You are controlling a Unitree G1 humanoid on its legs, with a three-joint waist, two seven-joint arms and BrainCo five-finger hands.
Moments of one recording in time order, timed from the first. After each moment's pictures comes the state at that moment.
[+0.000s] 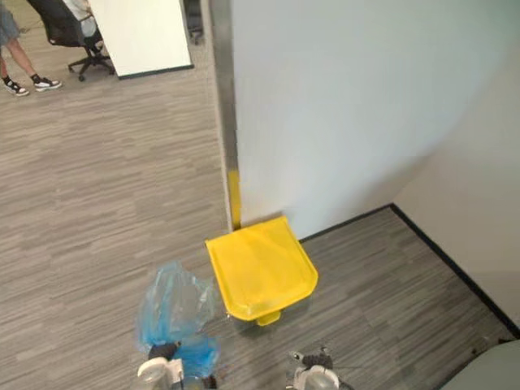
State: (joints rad) left arm 0.05 -0.04 0.16 0.90 -0.02 0.01 0.25; right arm 0.02 0.06 -0.28 0.97 -0.04 0.03 -0.26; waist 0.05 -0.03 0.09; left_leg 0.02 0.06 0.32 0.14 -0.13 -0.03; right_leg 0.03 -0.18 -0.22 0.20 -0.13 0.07
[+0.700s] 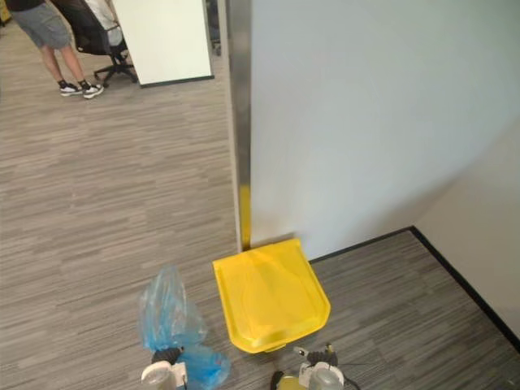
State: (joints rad) left arm 0.03 -0.06 0.21 0.94 0.00 0.01 0.25; right arm 0.02 0.06 -0.29 0.98 -0.04 0.03 -0.26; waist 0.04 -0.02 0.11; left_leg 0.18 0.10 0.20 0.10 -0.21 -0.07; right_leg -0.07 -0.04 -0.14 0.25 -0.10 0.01
